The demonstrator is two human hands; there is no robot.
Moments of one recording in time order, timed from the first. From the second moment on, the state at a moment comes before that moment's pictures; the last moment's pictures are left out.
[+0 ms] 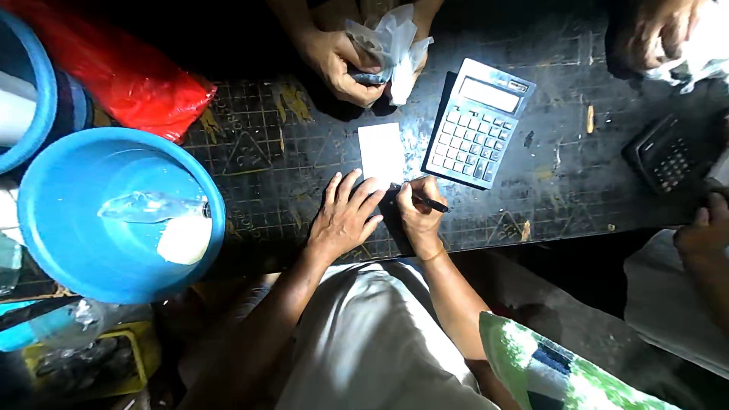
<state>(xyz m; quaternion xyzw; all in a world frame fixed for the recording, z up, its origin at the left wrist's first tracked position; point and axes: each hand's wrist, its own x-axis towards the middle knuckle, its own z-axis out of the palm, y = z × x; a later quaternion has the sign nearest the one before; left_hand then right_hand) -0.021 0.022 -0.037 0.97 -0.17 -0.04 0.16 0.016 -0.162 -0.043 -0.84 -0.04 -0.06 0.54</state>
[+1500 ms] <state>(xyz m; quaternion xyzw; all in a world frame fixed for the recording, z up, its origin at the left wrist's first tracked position) -0.019 0.019 -0.034 0.97 -0.18 0.00 0.16 0.071 -0.262 -0.024 -0.94 -0.06 -0.20 0.28</state>
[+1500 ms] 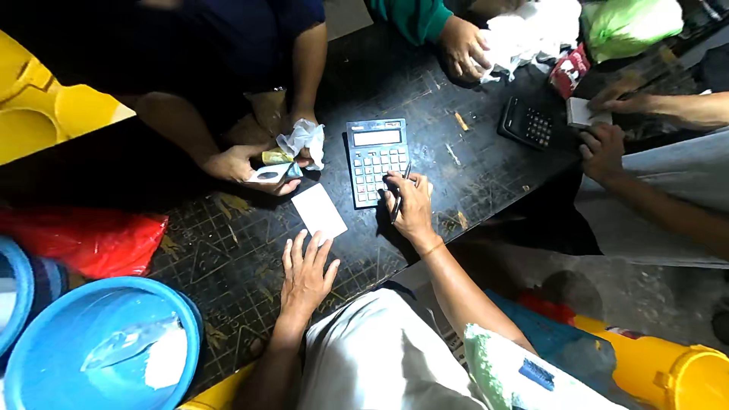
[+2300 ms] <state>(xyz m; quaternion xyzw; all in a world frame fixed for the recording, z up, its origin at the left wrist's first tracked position) -0.021 0.022 -0.038 0.97 -0.18 0.00 0.17 0.023 -0.229 -0.011 -0.84 -0.01 -0.15 0.53</state>
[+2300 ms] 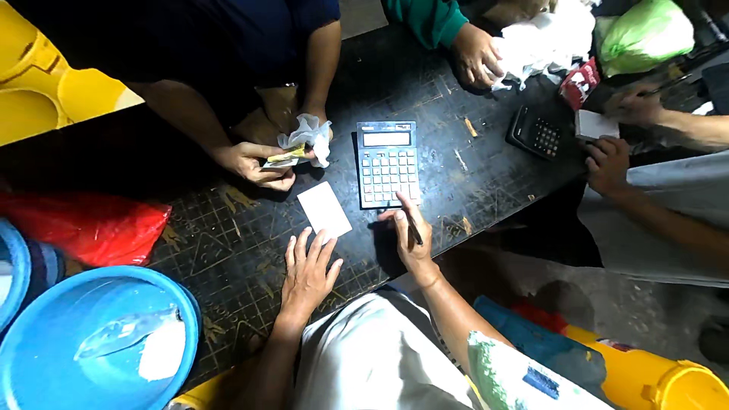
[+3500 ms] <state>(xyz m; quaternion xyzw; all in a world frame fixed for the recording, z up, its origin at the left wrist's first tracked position) -0.019 0.023 -0.039 0.97 -0.18 -0.01 0.18 0.013 -0.156 -0.046 -0.84 -0.03 -0.11 0.52</state>
